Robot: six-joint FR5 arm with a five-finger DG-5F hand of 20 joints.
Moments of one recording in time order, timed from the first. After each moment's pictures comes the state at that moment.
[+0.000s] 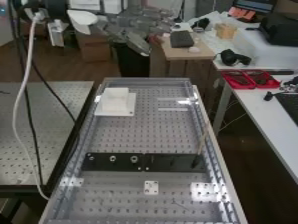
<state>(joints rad) 1.48 -1.57 -1.71 -3.08 -1.61 -0.65</state>
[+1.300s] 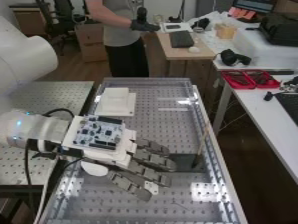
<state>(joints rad) 1.15 -2.01 -1.74 -2.78 -1.90 -0.65</state>
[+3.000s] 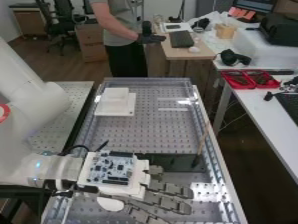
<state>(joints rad) 1.10 -2.20 -1.72 -2.44 -1.93 -0.68</state>
